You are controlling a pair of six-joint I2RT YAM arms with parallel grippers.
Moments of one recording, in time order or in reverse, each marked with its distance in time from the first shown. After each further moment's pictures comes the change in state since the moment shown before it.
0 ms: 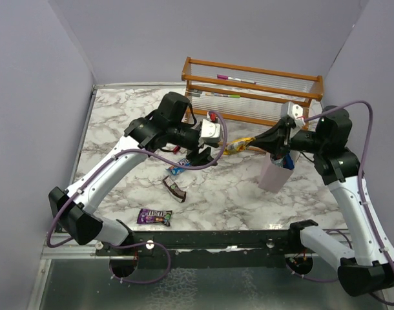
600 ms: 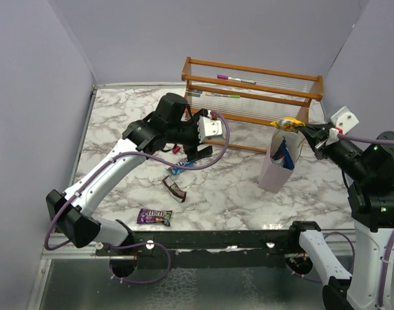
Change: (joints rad) left arm 0.001 -0.039 -0.030 0.055 -0.336 0.003; right arm -0.222 -0.218 0.268 -0.335 0.515 -0.142
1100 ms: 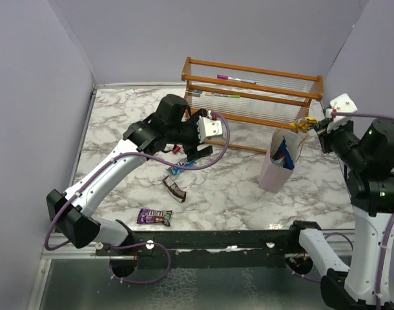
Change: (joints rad) left arm -0.001 -0.004 -0.028 0.024 -0.056 -0.007; right arm -0.066 0.051 0.042 -0.132 0.270 -0.047
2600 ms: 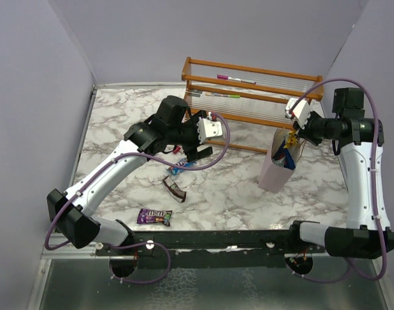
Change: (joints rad) left arm 0.000 -0.002 -0.023 0.013 -0.009 -0.003; right arm -0.003 0.427 0.116 -0.366 -0.117 -0.616
